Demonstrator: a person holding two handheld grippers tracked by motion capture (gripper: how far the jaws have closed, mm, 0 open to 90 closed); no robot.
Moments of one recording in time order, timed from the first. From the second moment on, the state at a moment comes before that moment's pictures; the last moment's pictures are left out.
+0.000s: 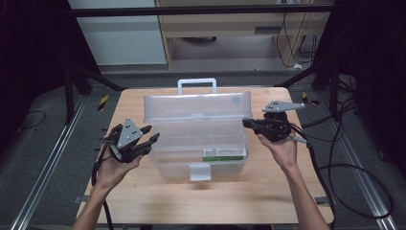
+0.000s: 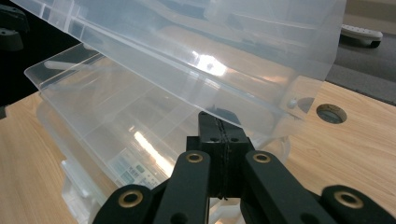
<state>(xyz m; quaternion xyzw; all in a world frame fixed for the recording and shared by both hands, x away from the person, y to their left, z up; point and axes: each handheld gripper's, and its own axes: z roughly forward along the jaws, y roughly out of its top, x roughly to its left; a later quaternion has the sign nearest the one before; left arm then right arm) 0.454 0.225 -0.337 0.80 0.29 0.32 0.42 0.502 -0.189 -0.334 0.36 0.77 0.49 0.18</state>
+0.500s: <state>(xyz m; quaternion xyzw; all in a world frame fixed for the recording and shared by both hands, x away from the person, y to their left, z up) 0.460 0.244 -0.353 0.76 0.35 0.32 0.44 0.496 -0.190 -0.340 0.36 0.78 0.48 0.17</state>
